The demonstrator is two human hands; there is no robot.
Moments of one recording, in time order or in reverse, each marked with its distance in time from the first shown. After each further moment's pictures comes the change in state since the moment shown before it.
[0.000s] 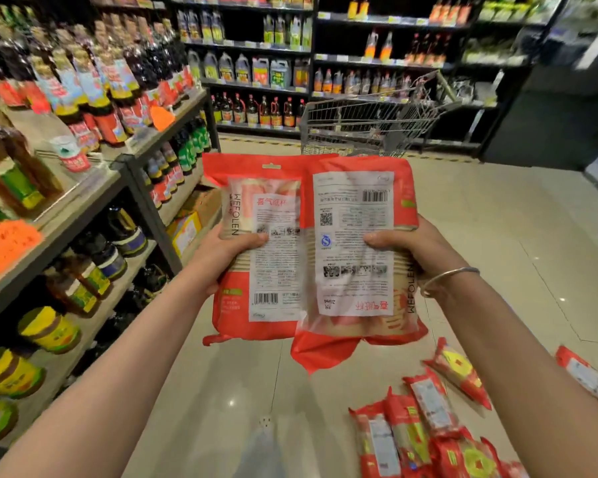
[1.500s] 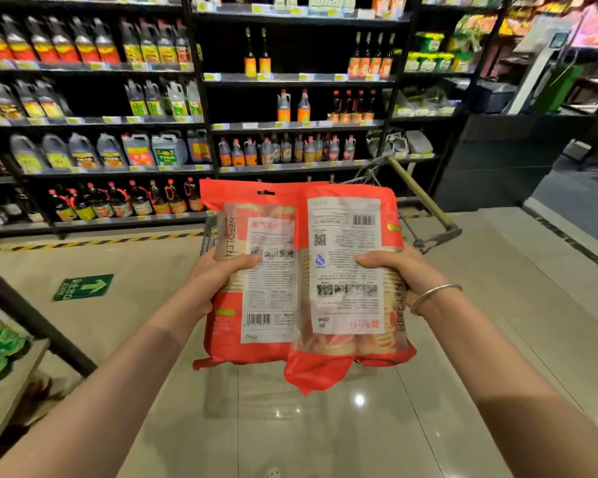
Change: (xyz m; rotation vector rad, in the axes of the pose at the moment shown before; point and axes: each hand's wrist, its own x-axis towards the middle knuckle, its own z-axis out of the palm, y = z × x) left_hand 0.935 0.159 0.164 0.150 -0.244 -0.050; right_hand 0.833 -0.125 -0.319 0.113 0.264 0.044
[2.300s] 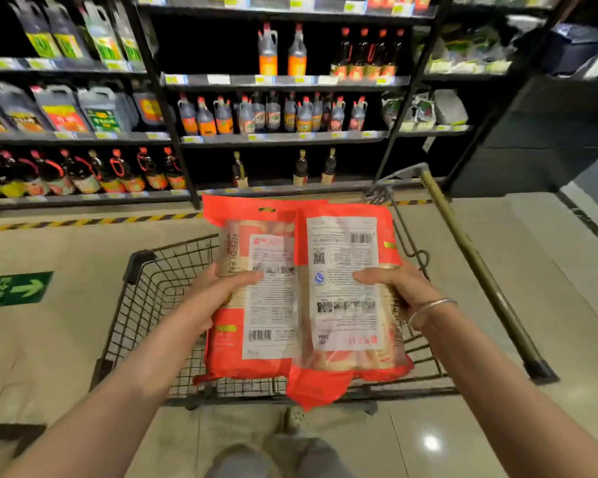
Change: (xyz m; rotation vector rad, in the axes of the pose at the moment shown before) left_hand 0.426 -0.022 0.050 -0.053 0.017 -0.264; right_hand 0.415 -0.021 -0.137 -0.042 -0.011 0.237
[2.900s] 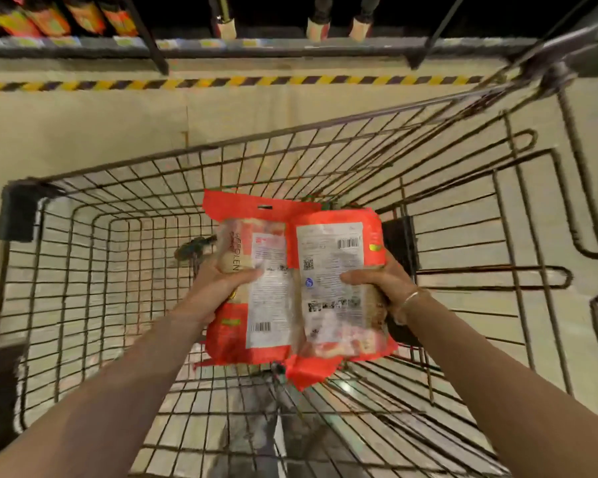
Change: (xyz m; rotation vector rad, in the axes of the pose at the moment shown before) left_hand 0.214 -0.191 -0.037 0.037 0.058 -0.350; right_hand 0.237 0.212 -0.030 -0.051 0.106 0.408
